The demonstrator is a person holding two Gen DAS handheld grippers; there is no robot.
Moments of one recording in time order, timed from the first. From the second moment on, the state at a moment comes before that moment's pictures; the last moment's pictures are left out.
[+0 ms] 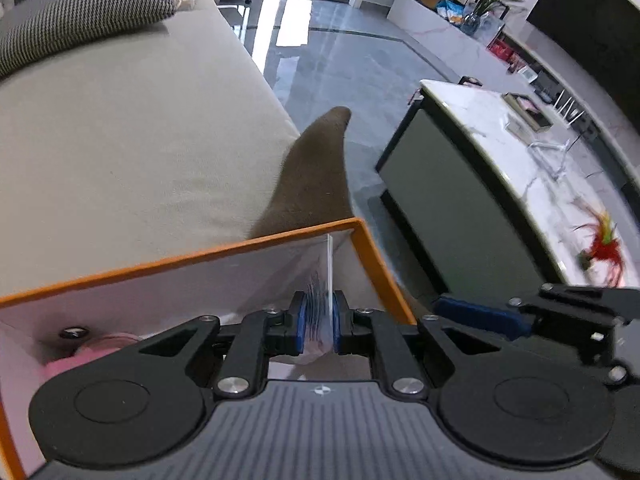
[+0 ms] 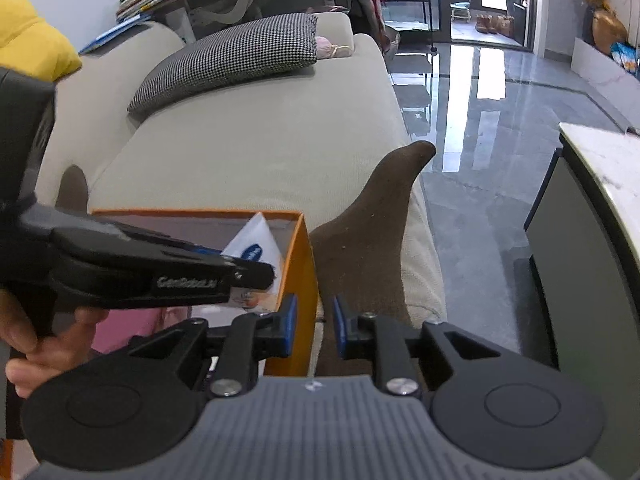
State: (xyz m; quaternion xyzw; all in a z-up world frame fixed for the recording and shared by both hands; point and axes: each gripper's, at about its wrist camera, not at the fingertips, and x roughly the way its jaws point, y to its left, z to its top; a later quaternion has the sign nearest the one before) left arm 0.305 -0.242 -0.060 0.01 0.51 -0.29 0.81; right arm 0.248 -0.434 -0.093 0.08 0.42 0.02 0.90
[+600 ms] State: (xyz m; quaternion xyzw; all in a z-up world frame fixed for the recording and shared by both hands) left arm 0.212 -0.159 0.035 0.04 0.45 -0.26 0.85; right arm 0.207 -0.368 -0.048 0.00 0.37 0.03 0.93
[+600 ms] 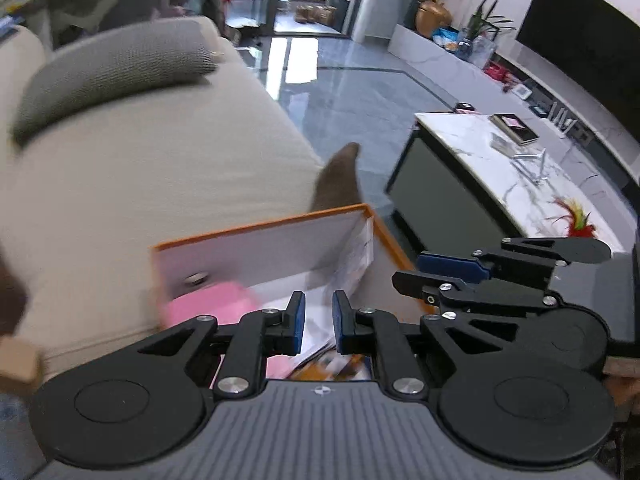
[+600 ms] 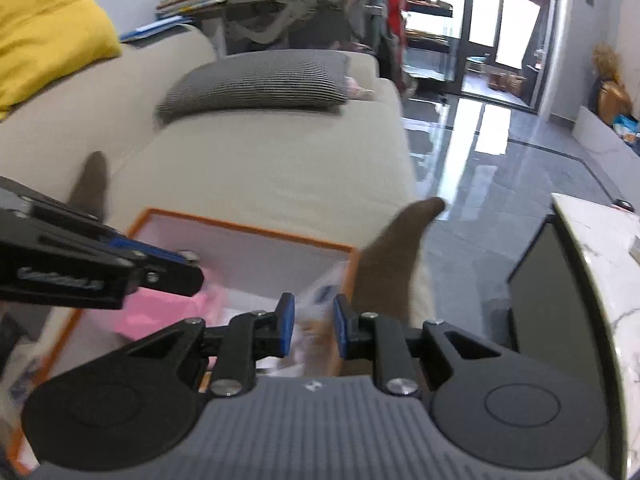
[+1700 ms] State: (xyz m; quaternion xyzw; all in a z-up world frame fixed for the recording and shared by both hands) left arm 0.076 0.103 0.035 -0.04 0.45 -0.12 0.88; right arm 0.145 -0.113 -0.078 -0.05 0.43 0.21 0.88
